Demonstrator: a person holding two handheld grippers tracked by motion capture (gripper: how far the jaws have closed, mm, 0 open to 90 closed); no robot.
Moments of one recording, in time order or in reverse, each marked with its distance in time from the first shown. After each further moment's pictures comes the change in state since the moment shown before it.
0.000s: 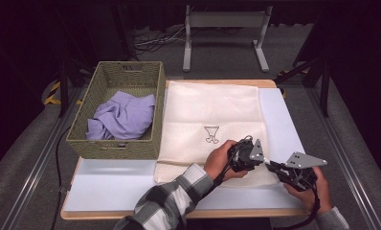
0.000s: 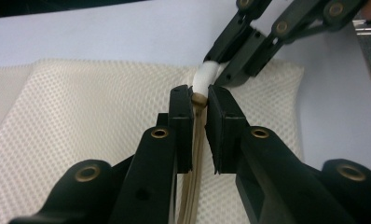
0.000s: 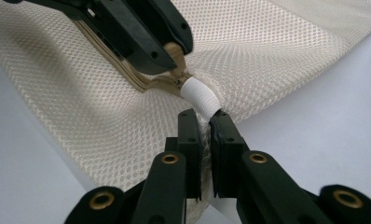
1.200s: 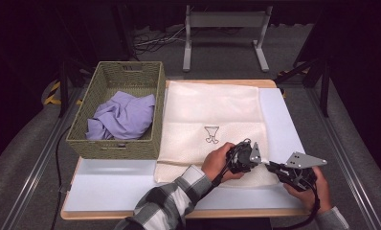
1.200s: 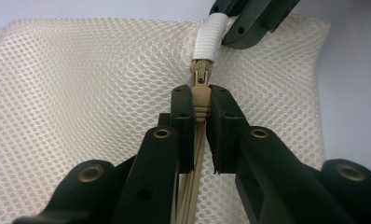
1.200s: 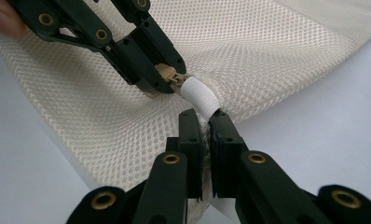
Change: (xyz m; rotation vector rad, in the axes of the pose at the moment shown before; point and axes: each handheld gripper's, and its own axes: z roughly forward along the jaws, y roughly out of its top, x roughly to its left) left arm 0.000 -0.007 0.016 0.076 -0.020 -0.005; right arm 0.000 0.000 0.000 0.003 0.016 -0.001
